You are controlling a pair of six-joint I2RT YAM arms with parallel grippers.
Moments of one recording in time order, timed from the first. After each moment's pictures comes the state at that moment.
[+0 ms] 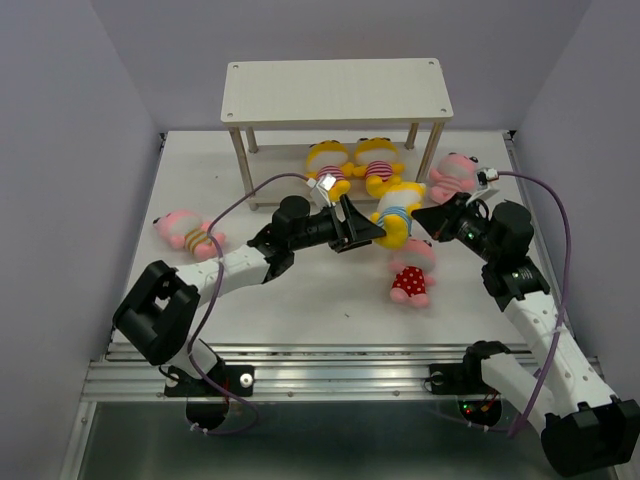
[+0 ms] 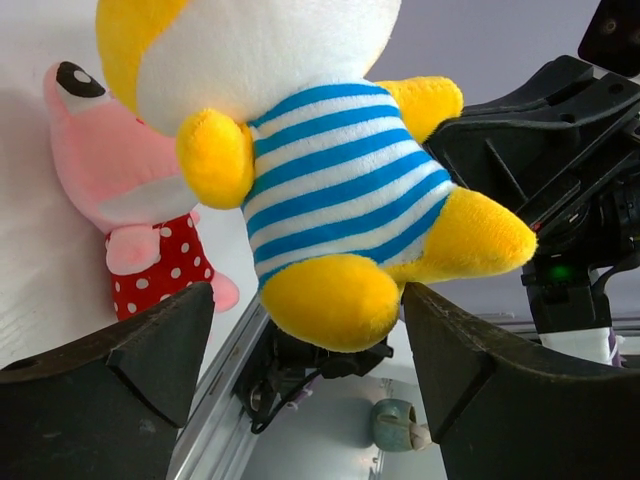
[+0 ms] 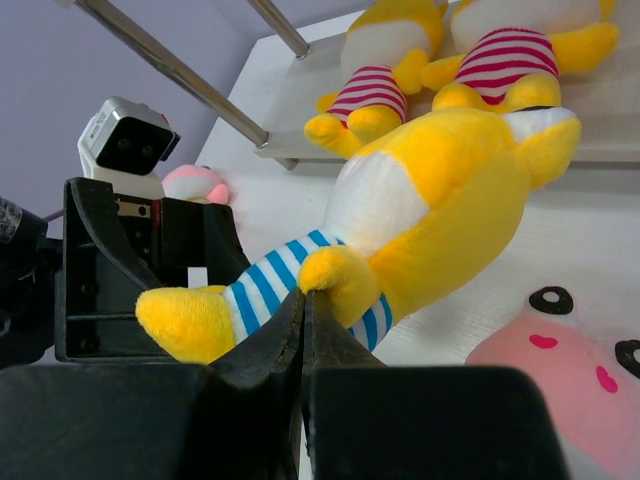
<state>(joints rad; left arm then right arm) -0.73 1.50 0.84 0.52 0.48 -1.13 0.19 0.83 0.72 0.00 -0.45 0.59</state>
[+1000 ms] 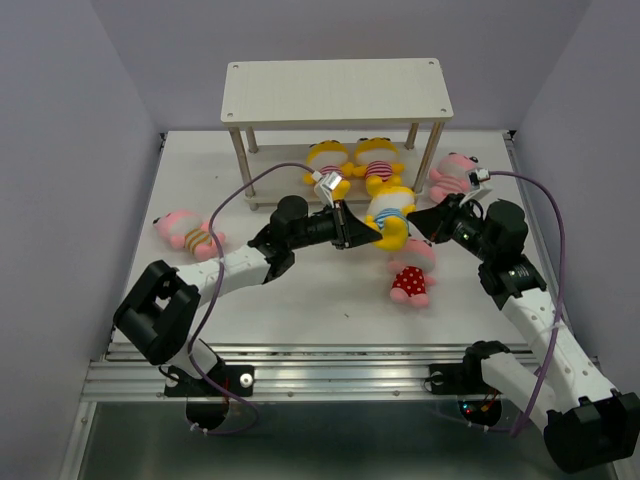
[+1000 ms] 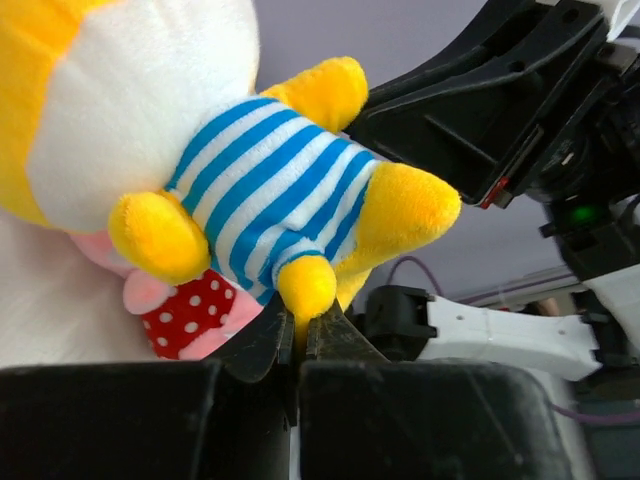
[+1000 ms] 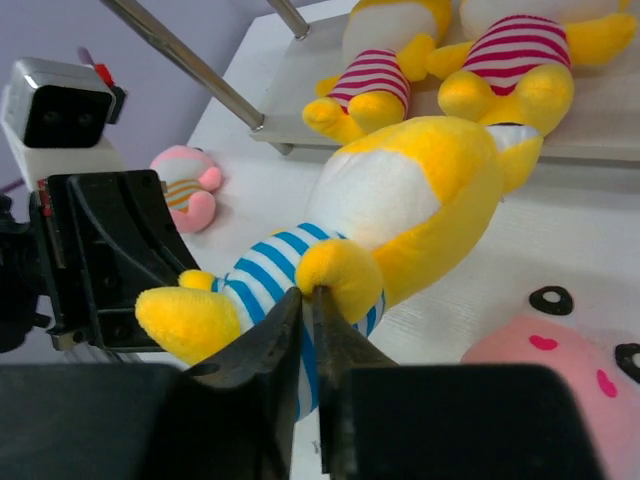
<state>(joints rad) -0.74 1.51 0.84 0.61 0.54 -0.97 0.22 0.85 0.72 0.00 -0.46 0.54</state>
